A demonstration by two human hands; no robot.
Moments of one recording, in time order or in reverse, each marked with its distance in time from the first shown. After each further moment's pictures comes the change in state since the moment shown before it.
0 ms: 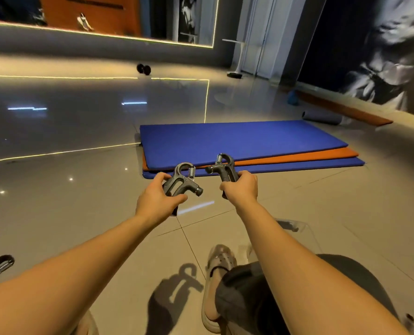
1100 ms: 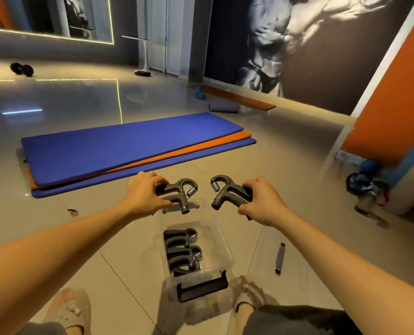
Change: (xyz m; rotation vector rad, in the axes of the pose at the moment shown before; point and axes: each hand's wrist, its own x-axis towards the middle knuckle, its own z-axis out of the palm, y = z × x) left_hand -0.062 0.170 0.160 0.356 -0.361 0.530; right_hand -0.104 0.116 -0.336 -0.597 0.041 -0.114
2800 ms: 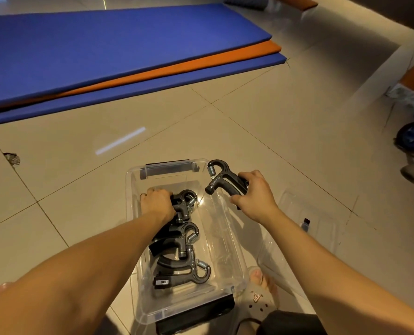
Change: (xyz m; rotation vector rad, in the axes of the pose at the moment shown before) left_hand 0.088 -0.119 0.336 0.273 -0.500 -0.409; right_hand 0.177 0.141 0.223 0.176 -0.133 0.158
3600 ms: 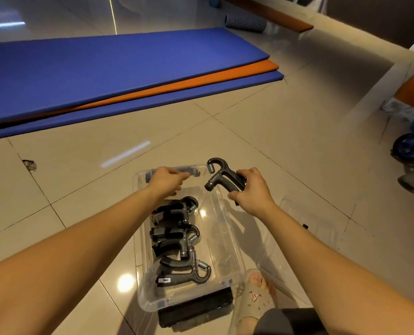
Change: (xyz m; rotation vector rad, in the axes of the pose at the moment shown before) left_hand -0.030 0.022 -0.102 -1.076 -0.085 -0.054; right_hand -0.004 -0.016 -0.014 -0.005 0.028 -0.039
